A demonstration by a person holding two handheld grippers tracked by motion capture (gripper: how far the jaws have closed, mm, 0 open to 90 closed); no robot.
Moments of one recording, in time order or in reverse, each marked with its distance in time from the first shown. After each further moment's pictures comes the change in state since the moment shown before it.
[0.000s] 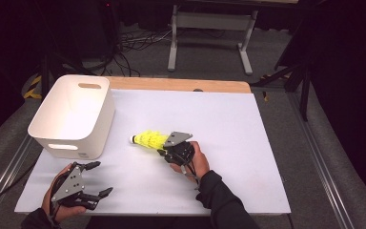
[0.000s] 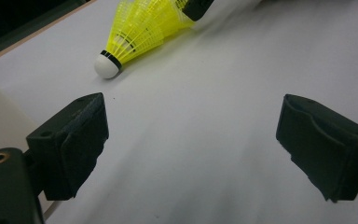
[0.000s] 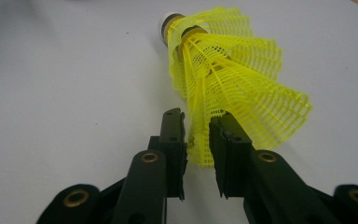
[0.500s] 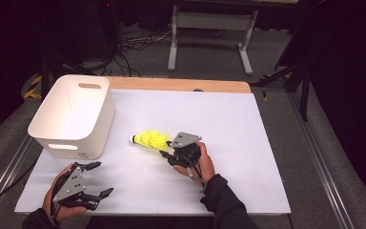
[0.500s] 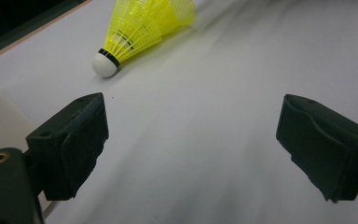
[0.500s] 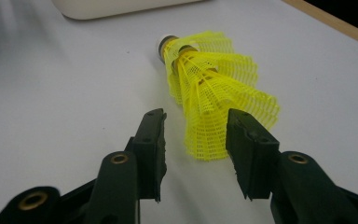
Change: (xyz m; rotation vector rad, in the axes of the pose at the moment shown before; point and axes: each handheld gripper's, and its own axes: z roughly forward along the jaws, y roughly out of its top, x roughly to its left) left arm -0.002 0.001 0.002 0.011 0.000 0.006; right arm 0.001 -0.003 -0.025 -0.077 -0.025 0.014
